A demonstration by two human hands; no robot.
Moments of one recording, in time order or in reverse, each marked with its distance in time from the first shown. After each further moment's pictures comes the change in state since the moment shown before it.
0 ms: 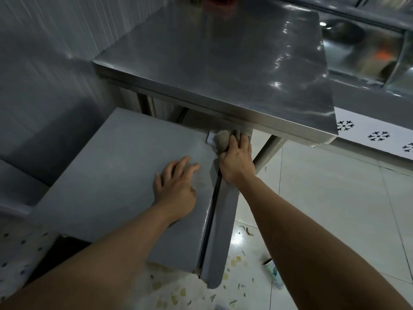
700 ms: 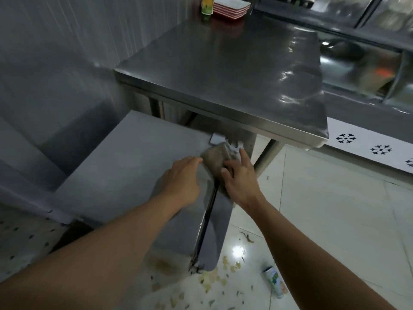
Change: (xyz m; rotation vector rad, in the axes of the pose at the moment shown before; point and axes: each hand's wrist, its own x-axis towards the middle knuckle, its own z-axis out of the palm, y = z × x) left_hand -0.022 0.030 -0.040 -0.057 0.014 0.032; right_hand -0.069 0.010 -0.019 0.127 -0.057 -0.193
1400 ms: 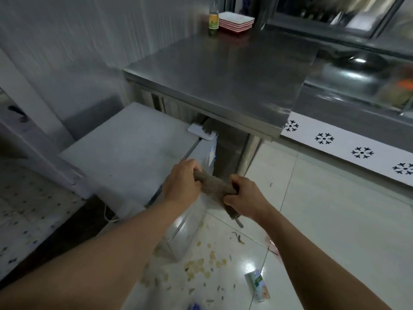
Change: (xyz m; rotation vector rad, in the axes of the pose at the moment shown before) left_hand -0.087 0.140 0.059 -0.083 0.322 -0.196; right_hand -0.093 0.101 -0.097 0.195 -0.313 -0.104
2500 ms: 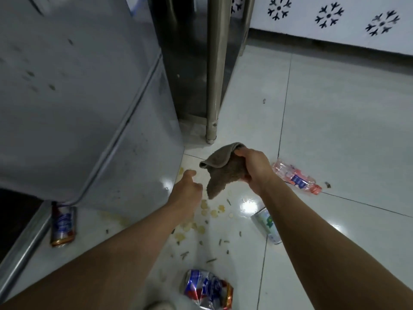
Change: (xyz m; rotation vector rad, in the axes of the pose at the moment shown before) left_hand -0.035 -0.181 0.372 -0.242 -0.556 -0.406; right_hand 0.067 0.319 0.182 0.933 0.309 0.634
